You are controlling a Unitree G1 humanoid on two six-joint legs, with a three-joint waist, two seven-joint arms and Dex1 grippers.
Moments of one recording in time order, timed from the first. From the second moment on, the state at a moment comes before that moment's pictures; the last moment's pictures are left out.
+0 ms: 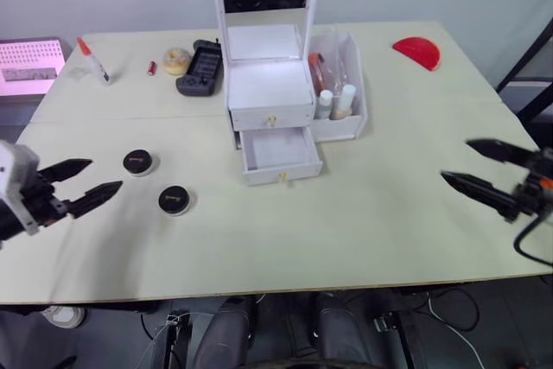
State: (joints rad) left arm 0.09 0.83 0.60 -0.20 -0.61 0.56 -0.95; right arm -0.04 -0.95 -0.63 -0.38 0.81 0.70 0.97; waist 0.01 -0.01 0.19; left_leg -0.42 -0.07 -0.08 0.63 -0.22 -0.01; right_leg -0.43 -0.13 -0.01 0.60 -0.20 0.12
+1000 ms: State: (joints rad) left arm 0.07 0.50 0.22 -0.25 -0.36 0.47 -0.53; right arm -0.60 -0.83 -0.06 -0.31 0.77 0.75 1.01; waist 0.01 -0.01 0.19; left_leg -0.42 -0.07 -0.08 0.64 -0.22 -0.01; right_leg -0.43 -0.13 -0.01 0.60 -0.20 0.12
